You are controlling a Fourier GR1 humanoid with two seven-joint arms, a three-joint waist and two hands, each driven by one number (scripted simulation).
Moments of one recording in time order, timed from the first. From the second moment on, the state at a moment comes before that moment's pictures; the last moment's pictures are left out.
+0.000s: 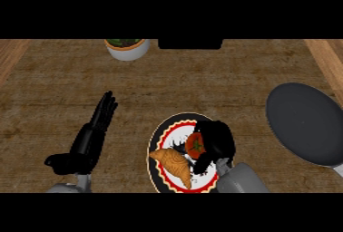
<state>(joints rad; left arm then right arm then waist) -0.03 0.13 -0.20 -1.58 0.08 0.10 -0.11 -0.27 -0.02 0.48 -1.28 1.04 0.03 0.55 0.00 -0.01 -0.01</state>
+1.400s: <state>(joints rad) -0.03 0.10 -0.16 -1.58 0.05 0.07 -0.10 0.15 -0.19 0.57 -2.08 1.24 -0.09 0.57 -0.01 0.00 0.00</state>
